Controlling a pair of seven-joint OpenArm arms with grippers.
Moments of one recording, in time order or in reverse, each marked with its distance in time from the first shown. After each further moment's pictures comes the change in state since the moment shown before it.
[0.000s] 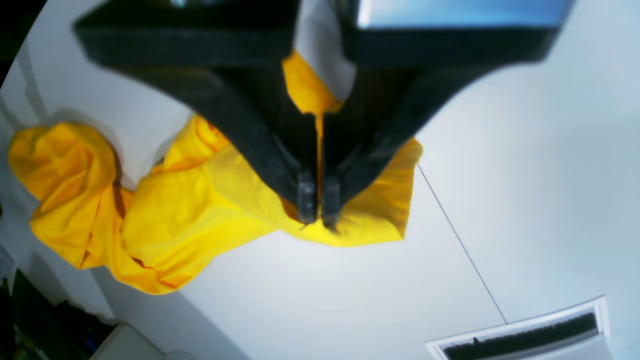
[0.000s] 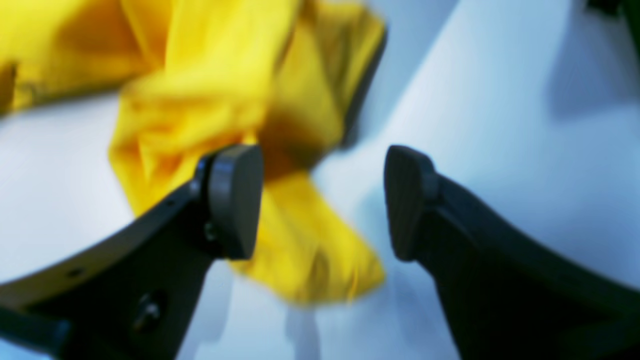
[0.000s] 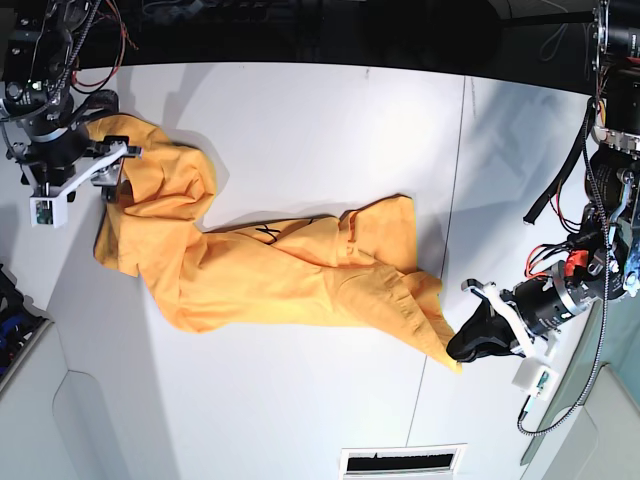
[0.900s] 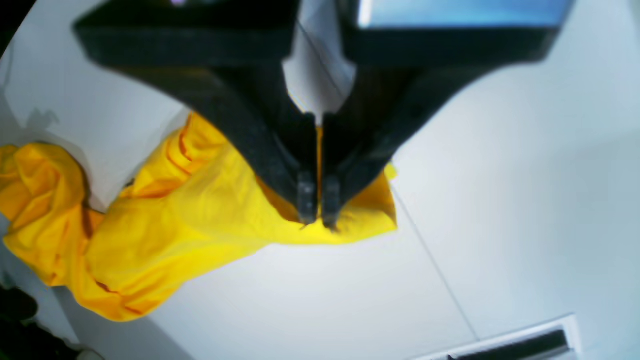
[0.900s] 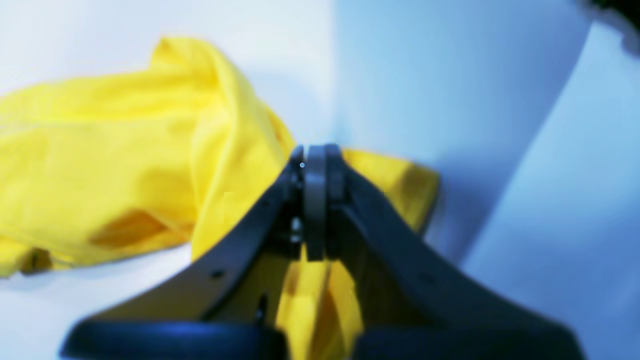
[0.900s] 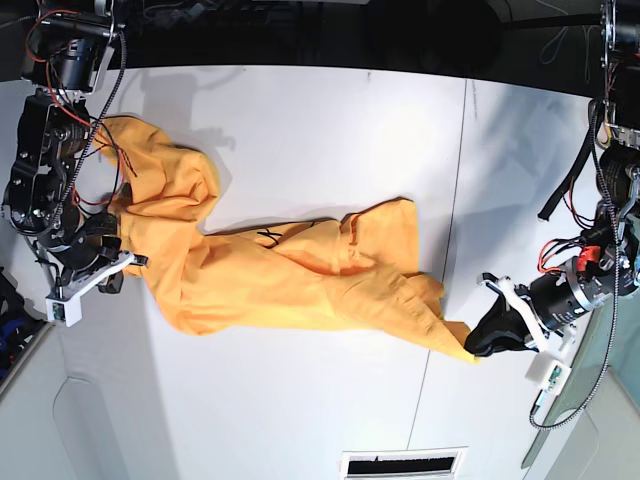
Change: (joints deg) left arm 1.4 -2.3 -1.6 0.0 2.7 -0.4 -0.2; right arm 24.7 -0.3 0.1 -27.2 3.8 6.8 1.9
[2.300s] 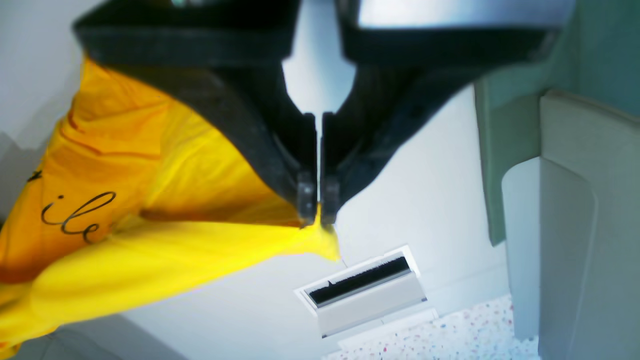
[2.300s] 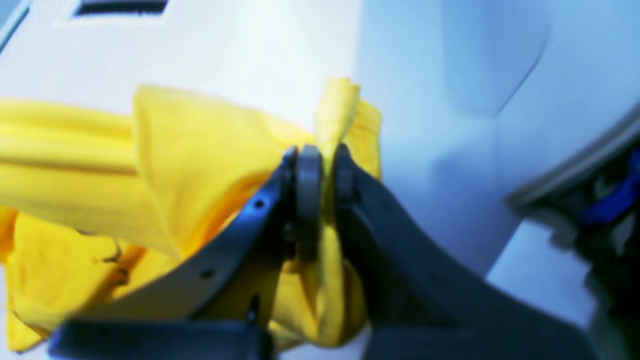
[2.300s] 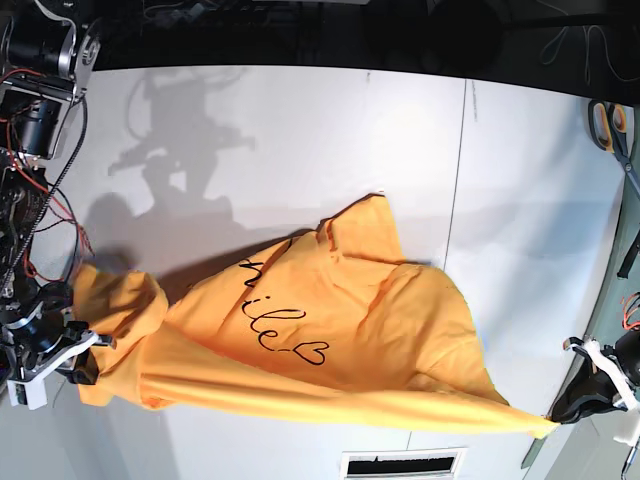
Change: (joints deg) left arm -6.6 -9.4 -7.4 0.1 -1.9 -0.5 0.8; right arm 11.6 6.3 -0.2 -0.3 4.8 6.2 0.4
